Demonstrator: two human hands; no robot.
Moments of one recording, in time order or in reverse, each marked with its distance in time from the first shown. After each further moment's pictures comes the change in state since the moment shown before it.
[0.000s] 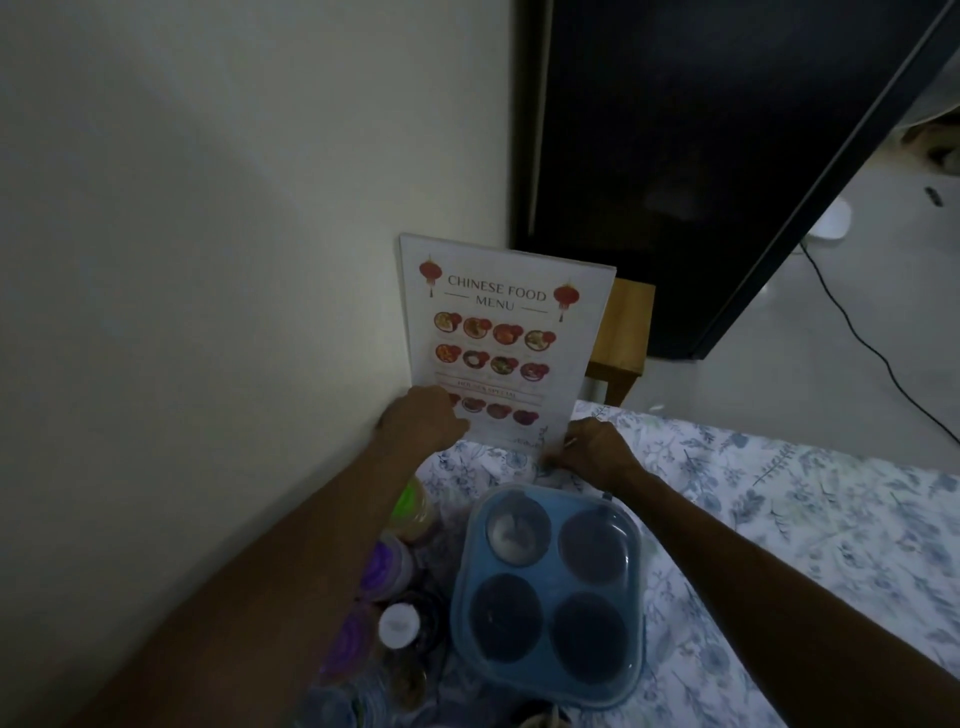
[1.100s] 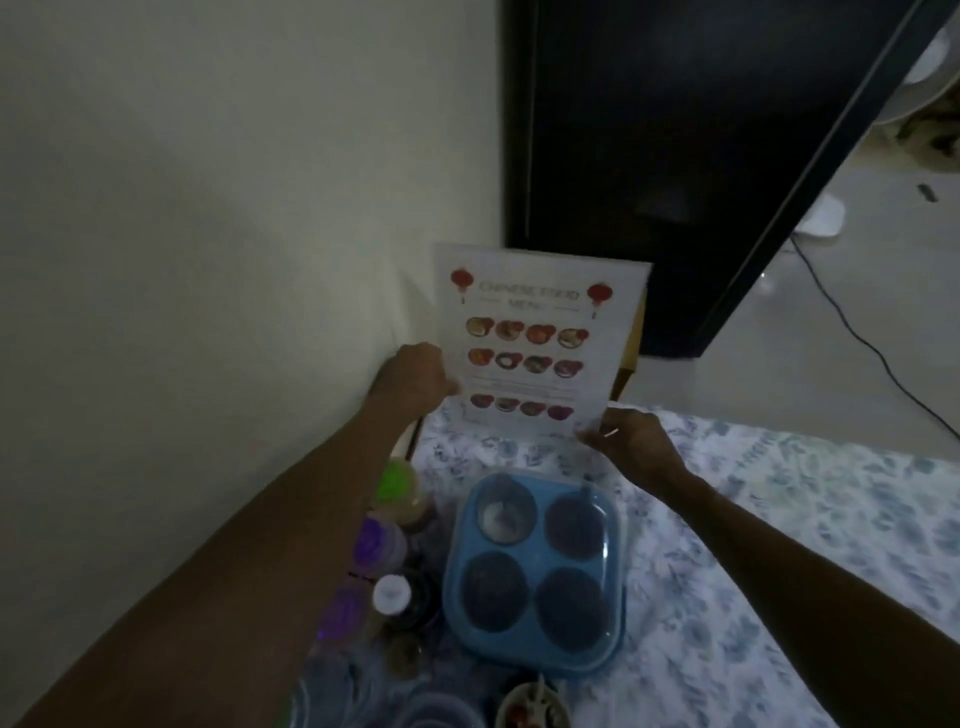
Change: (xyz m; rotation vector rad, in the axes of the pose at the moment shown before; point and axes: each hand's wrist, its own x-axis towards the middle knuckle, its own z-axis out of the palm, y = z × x) left_hand -0.019 0.024 -0.040 -0.165 0.185 0.078; right_hand -0.037 0.043 -0.039 0.110 0.180 -0.090
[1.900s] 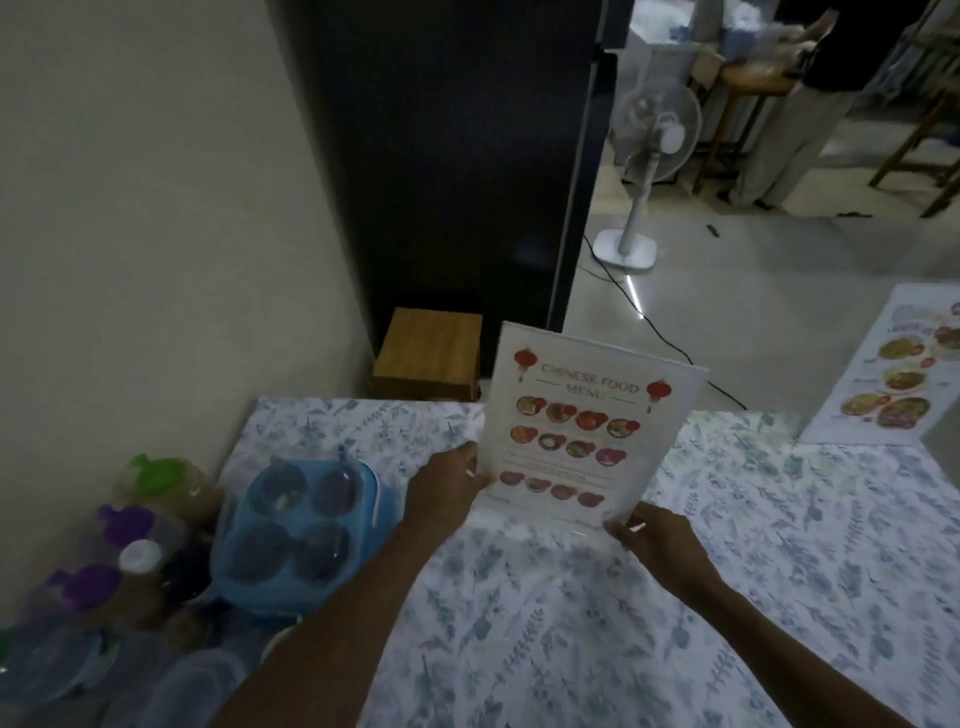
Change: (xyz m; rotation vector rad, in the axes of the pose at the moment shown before) left_hand -0.183 0.257 0.193 -0.210 -0.007 0.231; right_hand -0.245 0.214 -0.204 -0.114 0.202 0.129
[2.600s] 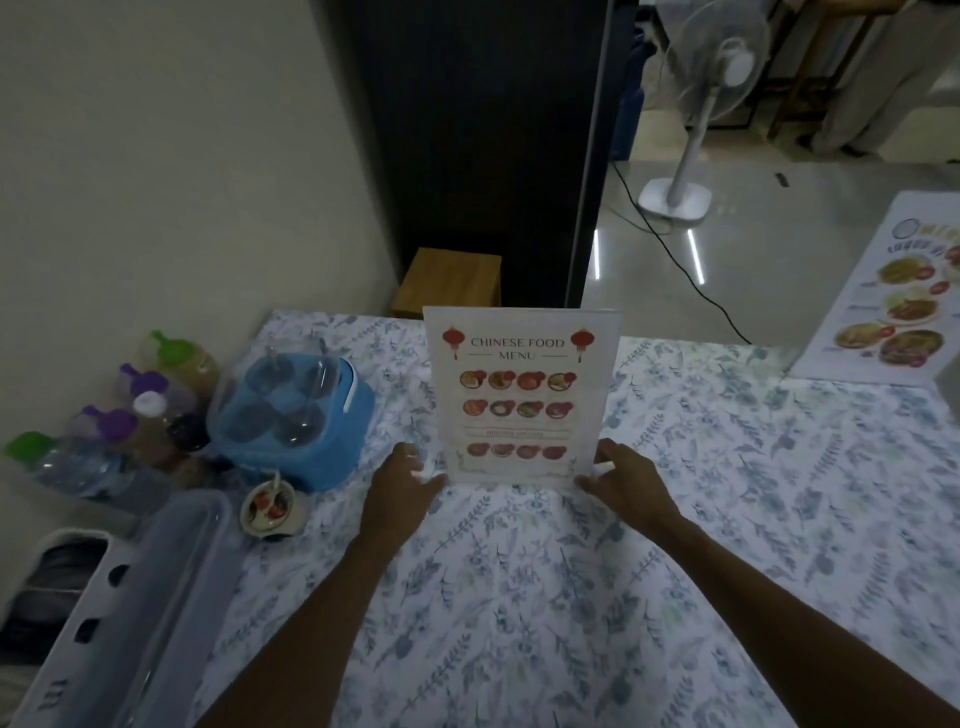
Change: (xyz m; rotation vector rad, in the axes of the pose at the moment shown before) left_hand -0.129 -0.017 0.088 -0.174 0.185 -0.363; right_hand -0.026 0.068 -0.004 -0.008 -0.129 -0.059
